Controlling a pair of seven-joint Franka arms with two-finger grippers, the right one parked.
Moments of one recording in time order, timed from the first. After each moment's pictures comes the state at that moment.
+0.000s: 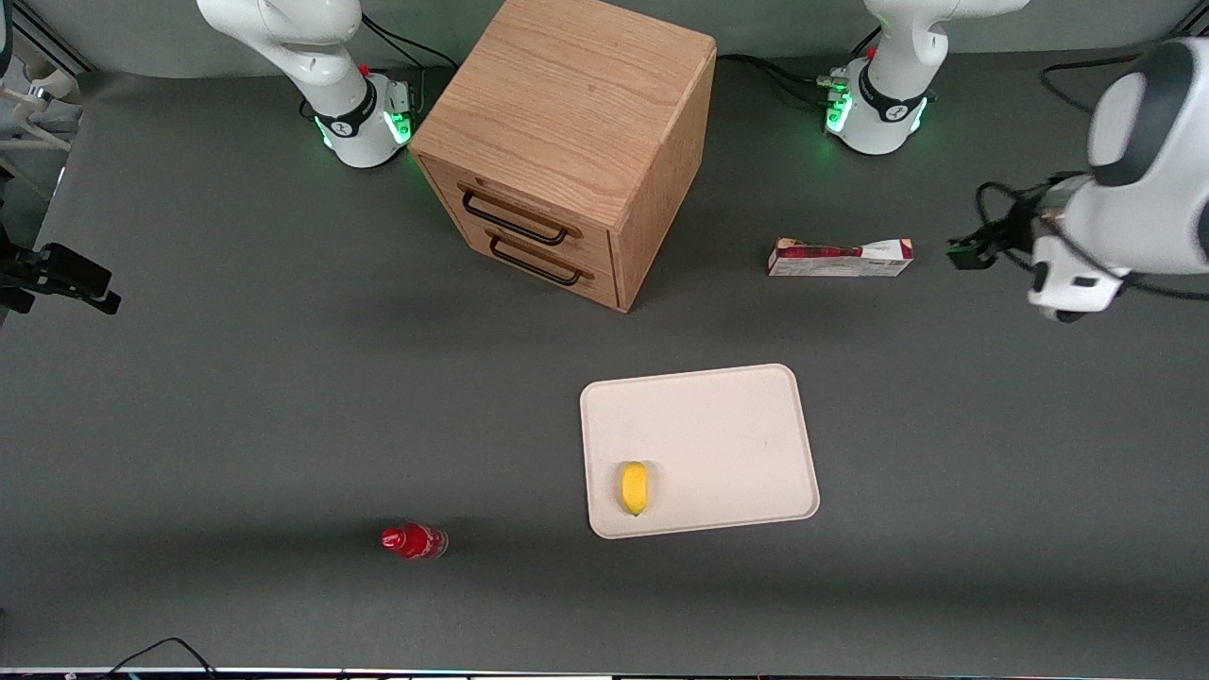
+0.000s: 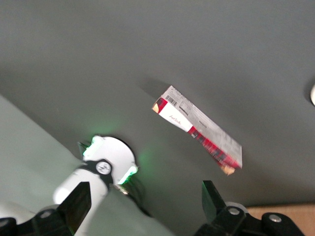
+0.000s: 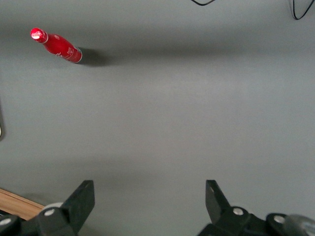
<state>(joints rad) -0.01 0.07 -0.13 -1.83 0.00 1.36 -0.88</state>
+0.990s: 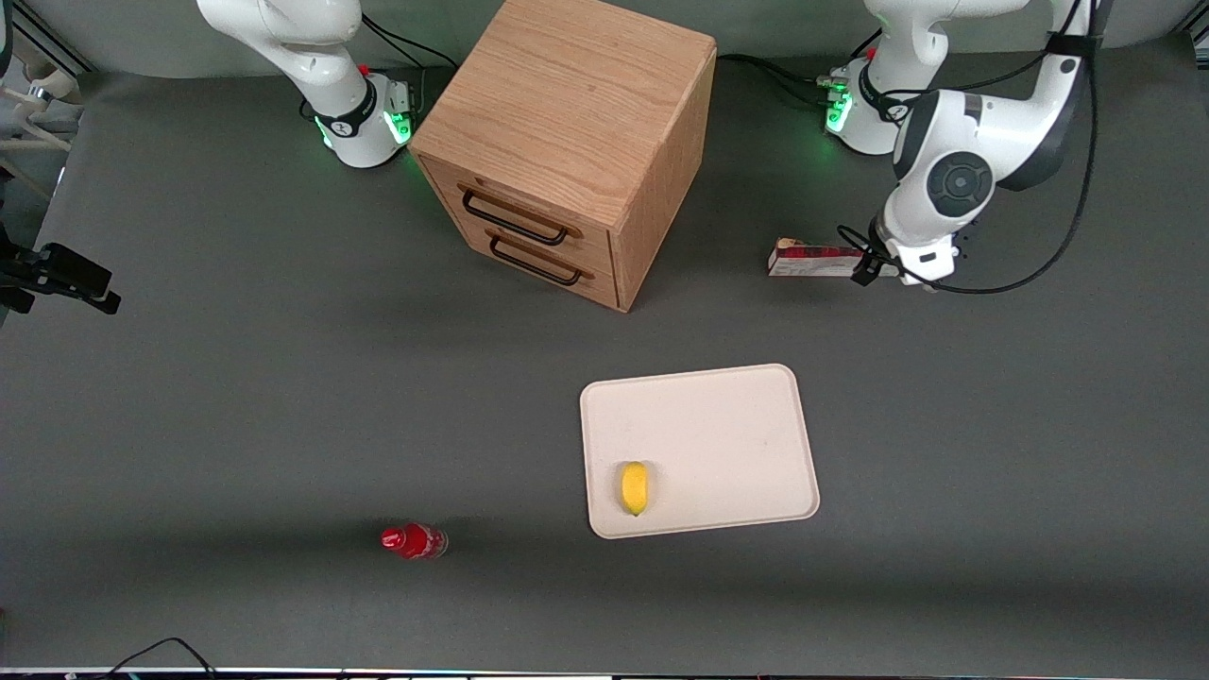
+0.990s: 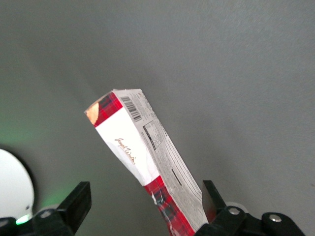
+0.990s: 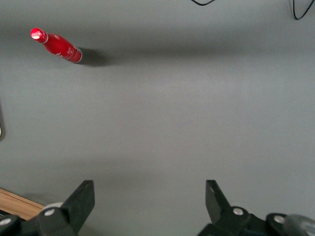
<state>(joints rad) -0.01 -0.10 -0.28 -2.62 -0.01 2.25 -1.30</state>
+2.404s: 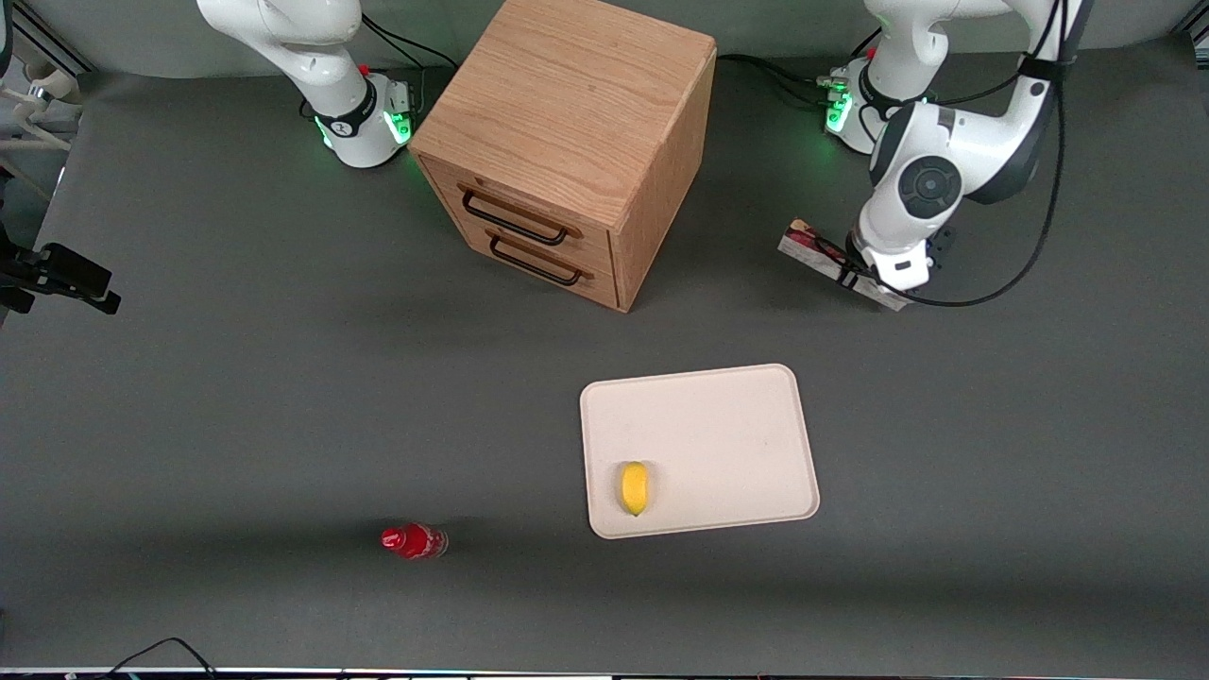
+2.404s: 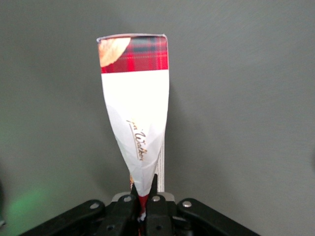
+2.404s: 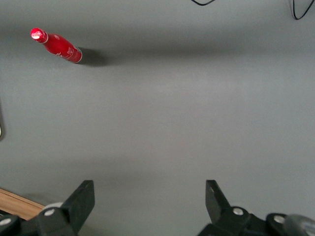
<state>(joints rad) 0.00 -0.03 -0.31 -2.48 0.00 2.22 -1.29</state>
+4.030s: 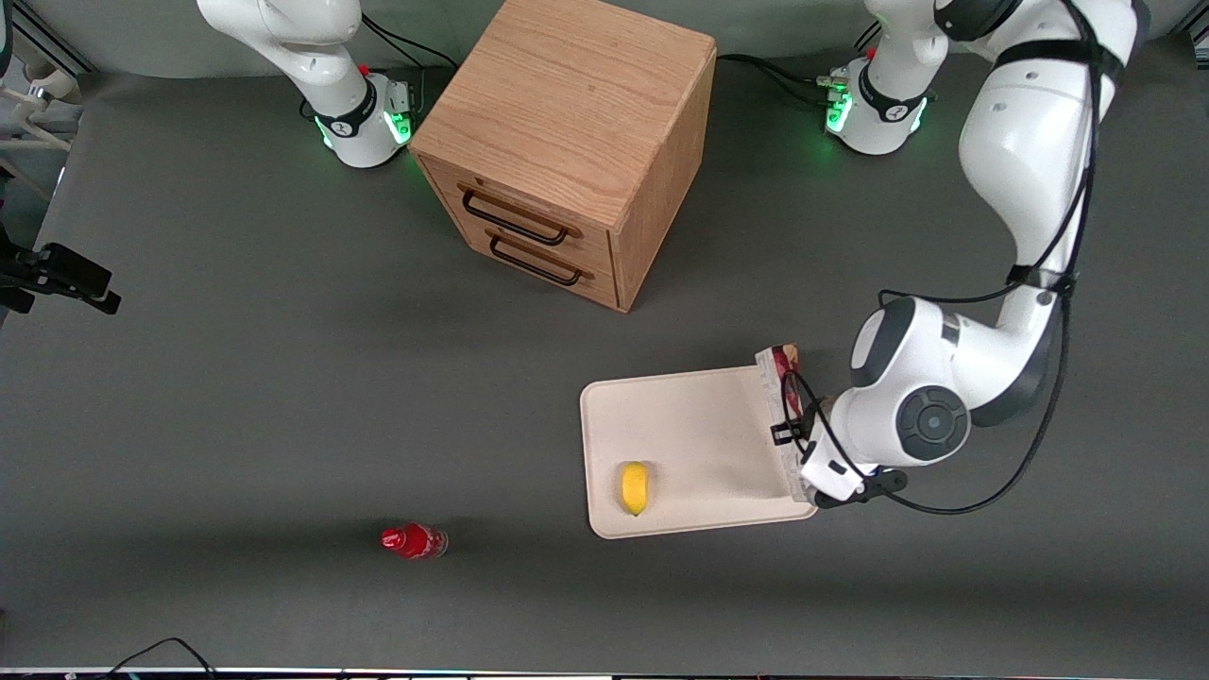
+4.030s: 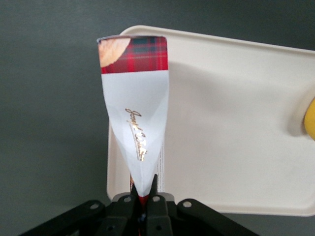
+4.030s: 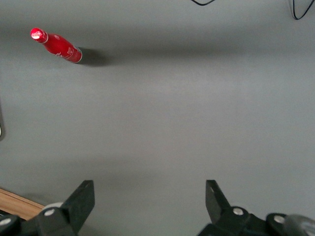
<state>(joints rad) -0.03 0.78 -0.40 -1.33 0.11 1.93 -0.62</state>
